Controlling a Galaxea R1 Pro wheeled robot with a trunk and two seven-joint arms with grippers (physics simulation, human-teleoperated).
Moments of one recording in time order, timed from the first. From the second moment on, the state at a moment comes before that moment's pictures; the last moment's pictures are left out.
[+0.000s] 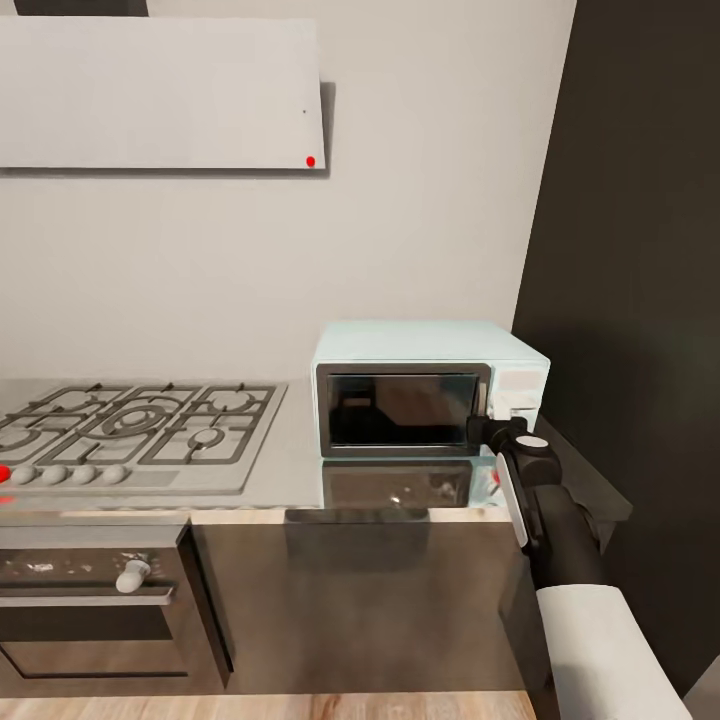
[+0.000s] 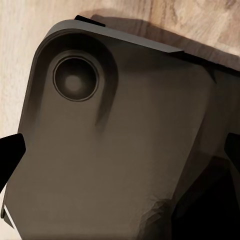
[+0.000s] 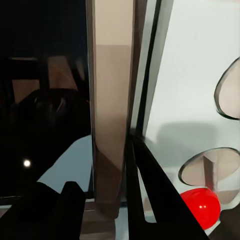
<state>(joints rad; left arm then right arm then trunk) 0.00 -0.04 0.06 -0.03 0.25 -0.10 -0.03 -0.71 0.06 -0.06 -1.30 0.15 0.65 -0.03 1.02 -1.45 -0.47</state>
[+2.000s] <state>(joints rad) 0.00 -0.04 0.06 -0.02 0.25 -0.10 -0.03 -0.71 -0.12 -0.14 -1.25 0.20 0.73 0.09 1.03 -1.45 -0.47</state>
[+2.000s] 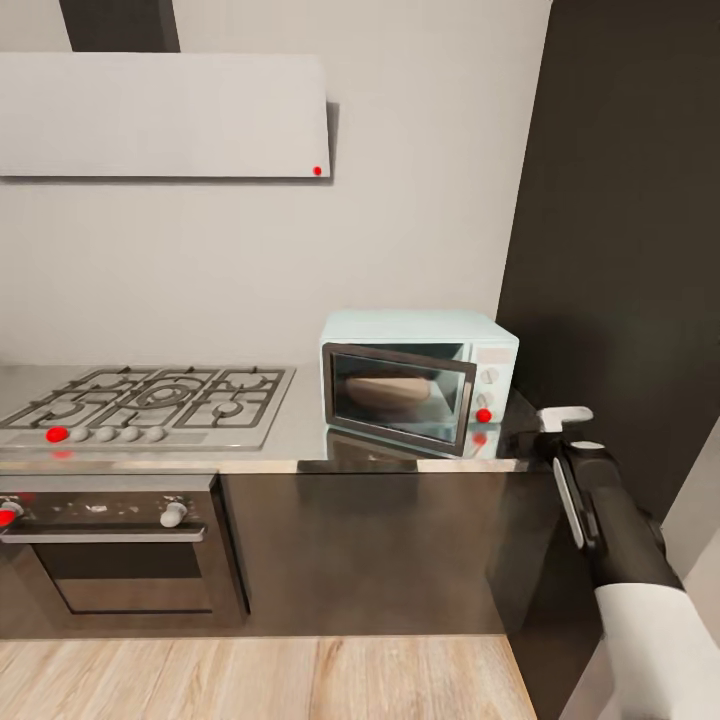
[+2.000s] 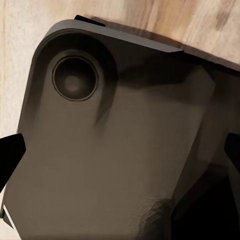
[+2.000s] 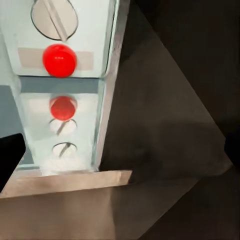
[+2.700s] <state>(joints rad) 0.00 -0.04 0.06 -0.02 0.25 -0.10 -0.03 -0.71 -0.11 -0.15 -1.25 0.19 0.68 0.12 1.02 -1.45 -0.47</state>
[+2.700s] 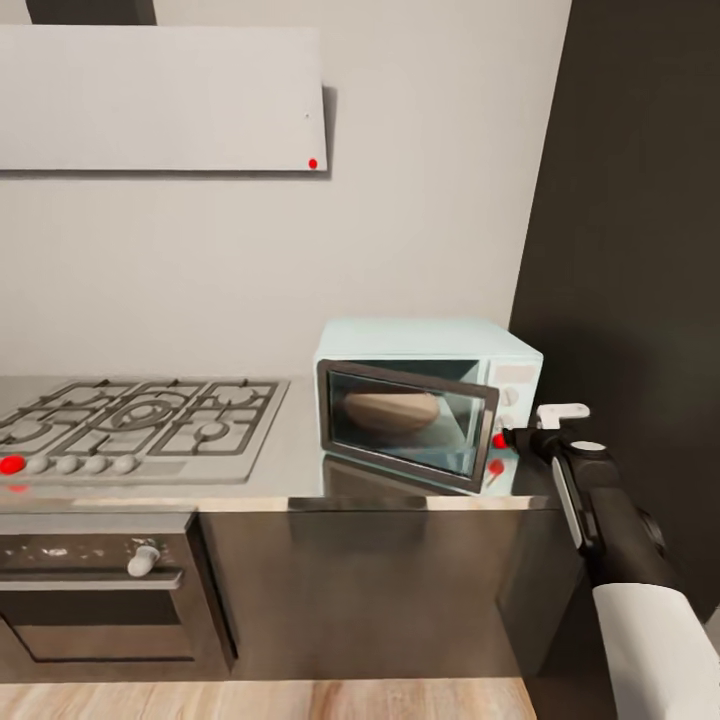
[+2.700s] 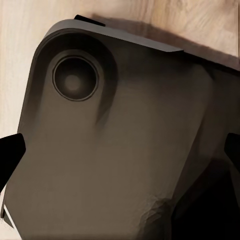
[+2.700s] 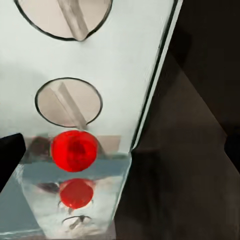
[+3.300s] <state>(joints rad) 0.00 -0.04 0.06 -0.02 0.25 -0.10 -0.03 -0.71 -0.12 -0.15 -1.25 0.20 0.69 0.60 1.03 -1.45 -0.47</state>
